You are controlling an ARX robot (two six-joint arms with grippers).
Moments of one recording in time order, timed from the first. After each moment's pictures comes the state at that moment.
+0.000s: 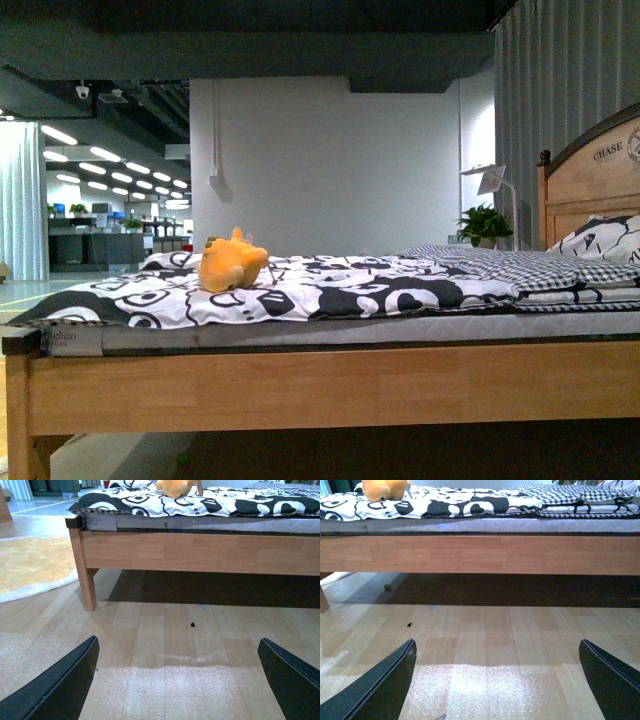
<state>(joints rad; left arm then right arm) 0.00 0.00 0.01 0.00 0.00 -0.01 0.00 0.00 0.01 0.00 0.00 0.00</state>
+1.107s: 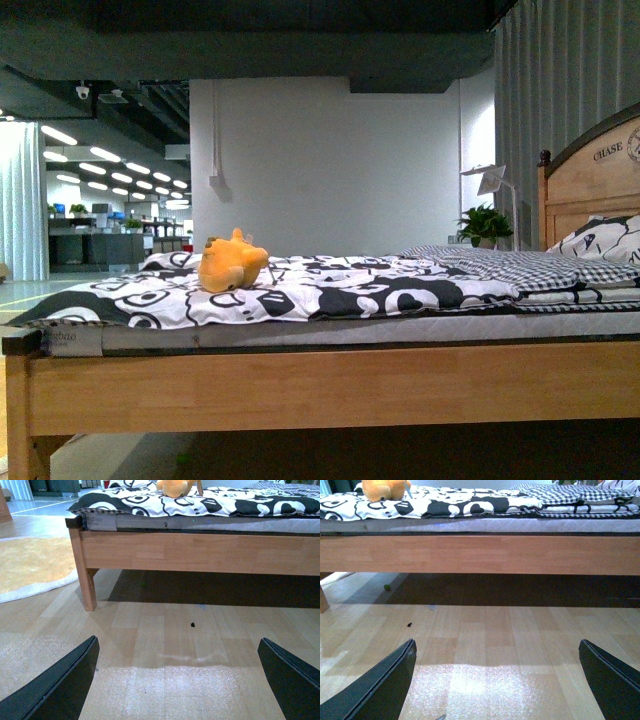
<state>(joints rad) 0.00 0.00 0.01 0.00 0.00 -0.01 0.00 0.00 0.01 0.00 0.00 0.00</state>
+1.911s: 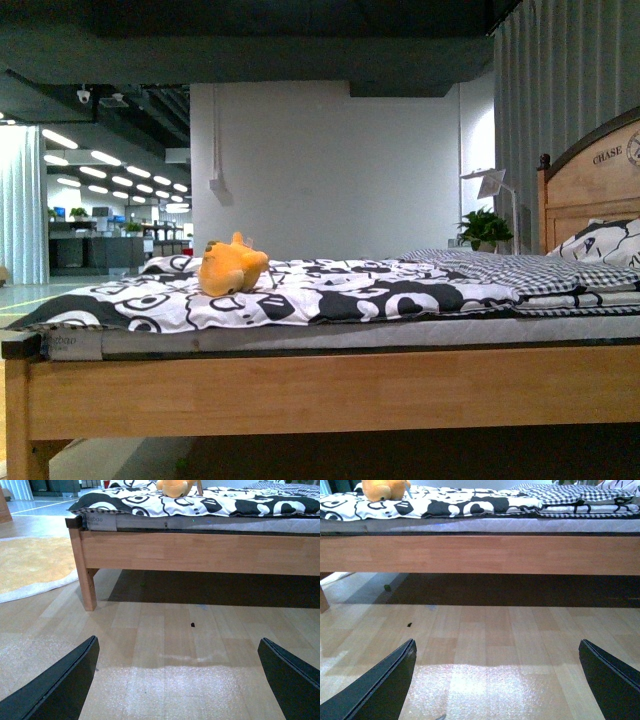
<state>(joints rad) 0.00 0.00 0.01 0.00 0.00 -0.01 0.00 0.00 0.01 0.00 0.00 0.00</state>
